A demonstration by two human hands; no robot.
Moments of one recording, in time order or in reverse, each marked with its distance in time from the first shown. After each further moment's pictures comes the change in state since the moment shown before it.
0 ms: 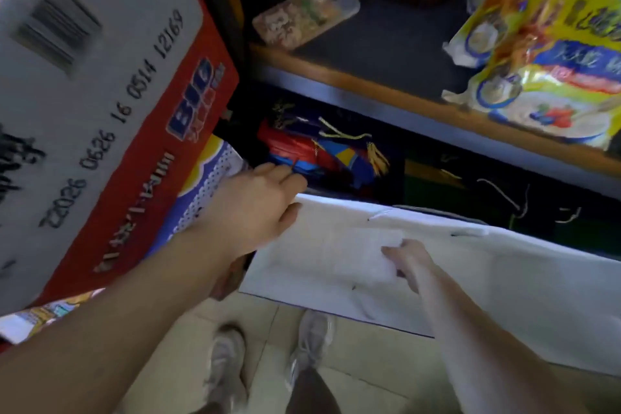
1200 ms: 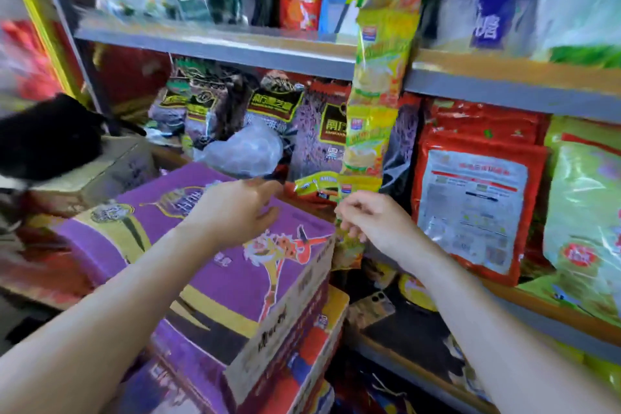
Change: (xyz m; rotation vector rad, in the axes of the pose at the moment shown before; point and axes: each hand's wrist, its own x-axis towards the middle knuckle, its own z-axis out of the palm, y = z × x) left_hand -0.114 -0.144 -0.486 0.197 0.529 -0.274; right_hand -0.560 -0.346 -0.088 -0.124 -0.074 -1.440
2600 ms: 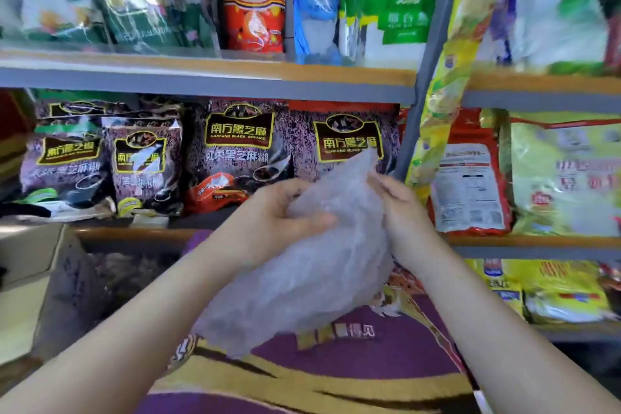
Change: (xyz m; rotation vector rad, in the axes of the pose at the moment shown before) left_hand 0.038 -0.178 -0.027 -1.376 -0.427 0.191; right_hand 0.097 -0.107 0.145 0.490 0.745 0.055
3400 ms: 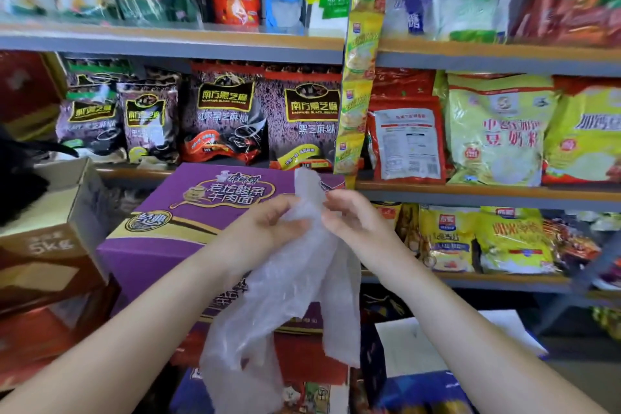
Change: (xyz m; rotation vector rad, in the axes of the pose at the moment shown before) left_hand -0.127 0.041 0.160 -0.268 0.033 -0.192; right_hand -0.189 -0.010 -0.107 -0.393 -0.320 -0.022
